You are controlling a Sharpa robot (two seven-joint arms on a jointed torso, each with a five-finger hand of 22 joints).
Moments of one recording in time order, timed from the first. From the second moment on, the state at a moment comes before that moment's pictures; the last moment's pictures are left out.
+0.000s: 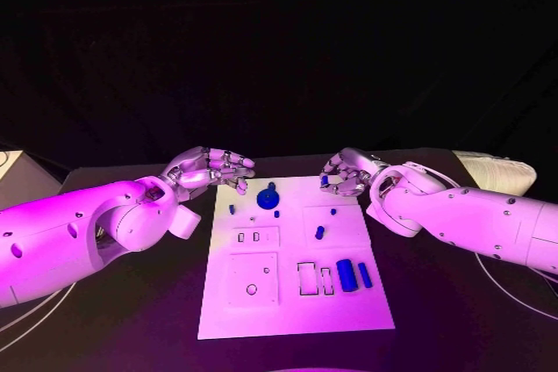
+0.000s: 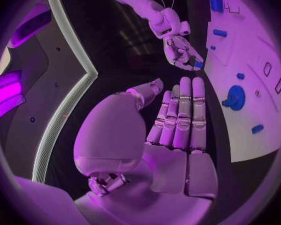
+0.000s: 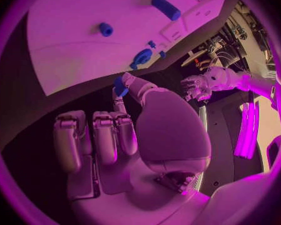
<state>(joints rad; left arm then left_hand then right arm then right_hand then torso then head) 1.20 -0.93 -0.03 1.55 -0.23 -0.08 0.29 1.32 -0.15 0.59 -0.04 0.05 0.83 0.22 0.27 0.36 1.09 0.15 0.13 0.10 1.07 0.08 0.44 0.58 0.17 0.83 0.18 0.83 0.42 1.28 -0.69 -0.18 1.35 -1.20 -0.45 -0.12 1.30 -0.14 0.50 0.04 0.09 1.01 0.12 0.26 0.34 1.47 0.04 1.57 1.31 1.47 -0.02 1.57 1.31 0.01 1.47 0.08 1.57 1.31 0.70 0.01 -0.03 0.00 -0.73</state>
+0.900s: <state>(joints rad) 1.20 -0.92 -0.03 1.55 -0.23 -0.08 0.29 1.32 -0.15 0.58 -0.03 0.05 0.83 0.22 0.27 0.36 1.09 0.15 0.13 0.10 1.07 0.08 0.44 0.58 0.17 0.83 0.18 0.83 0.41 1.21 -0.53 -0.19 1.45 -1.38 -0.44 -0.33 1.30 -0.15 0.51 0.03 0.11 1.01 0.12 0.26 0.34 1.47 0.04 1.57 1.31 1.47 -0.02 1.57 1.31 0.01 1.47 0.08 1.57 1.31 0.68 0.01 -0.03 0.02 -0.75</state>
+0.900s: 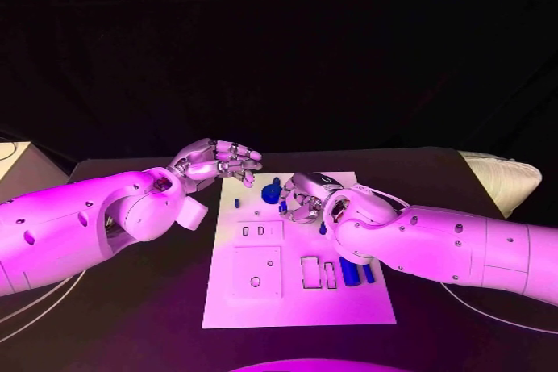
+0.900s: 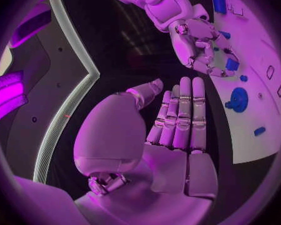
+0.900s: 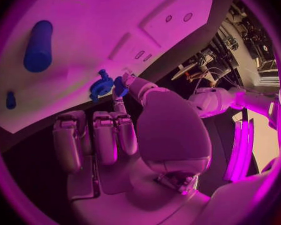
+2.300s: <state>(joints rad) 1.20 -0.92 -0.03 1.54 -0.23 -0.08 0.29 1.32 -0.15 0.58 -0.03 0.05 0.83 0.22 0.27 0.36 1.09 0.15 0.13 0.10 1.07 0.08 0.44 0.58 0.17 0.83 0.18 0.83 0.41 1.14 -0.45 -0.19 1.44 -1.51 -0.47 -0.39 1.29 -0.16 0.52 0.03 0.11 1.01 0.12 0.27 0.35 1.47 0.04 1.57 1.31 1.47 -0.02 1.57 1.31 0.01 1.47 0.08 1.57 1.31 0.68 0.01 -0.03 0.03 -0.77</state>
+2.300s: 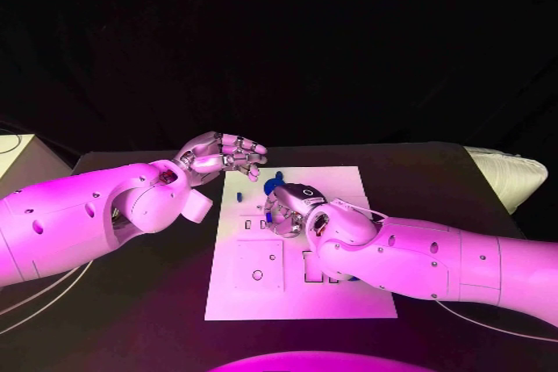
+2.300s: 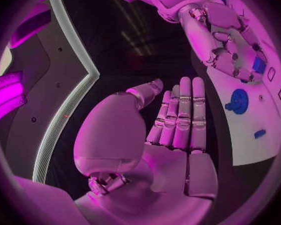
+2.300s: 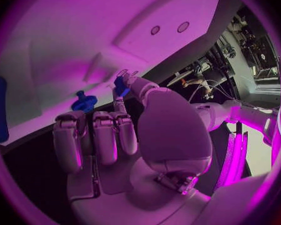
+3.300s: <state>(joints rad) 1.20 -0.92 -0.03 1.54 -0.23 -0.08 0.29 1.32 -0.15 0.58 -0.03 0.05 0.83 0.22 0.27 0.36 1.09 0.15 0.13 0.10 1.07 0.08 0.44 0.58 0.17 0.83 0.18 0.83 0.41 1.13 -0.44 -0.19 1.42 -1.53 -0.46 -0.41 1.26 -0.18 0.50 0.05 0.07 1.01 0.12 0.27 0.35 1.47 0.04 1.57 1.31 1.47 -0.02 1.57 1.31 0.01 1.47 0.08 1.57 1.31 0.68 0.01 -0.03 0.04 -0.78</state>
